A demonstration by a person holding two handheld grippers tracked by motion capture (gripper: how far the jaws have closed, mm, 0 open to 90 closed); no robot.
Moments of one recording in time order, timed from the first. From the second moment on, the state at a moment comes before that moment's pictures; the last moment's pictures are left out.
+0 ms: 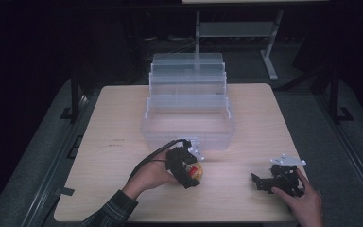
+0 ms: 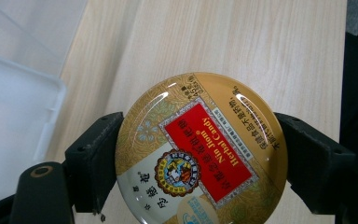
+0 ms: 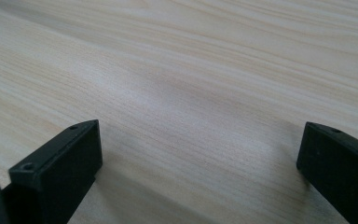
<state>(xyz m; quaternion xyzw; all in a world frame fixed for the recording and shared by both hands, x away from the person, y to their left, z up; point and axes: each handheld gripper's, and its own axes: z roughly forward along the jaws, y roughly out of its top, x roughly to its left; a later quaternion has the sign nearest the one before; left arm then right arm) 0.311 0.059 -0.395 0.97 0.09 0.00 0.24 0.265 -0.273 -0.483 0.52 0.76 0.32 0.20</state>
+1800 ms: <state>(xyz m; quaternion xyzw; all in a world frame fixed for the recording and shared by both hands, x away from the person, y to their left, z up) 0.336 0.087 -0.336 0.96 0.11 0.02 0.25 0.265 -0.273 -0.483 0.52 0.76 0.32 0.20</state>
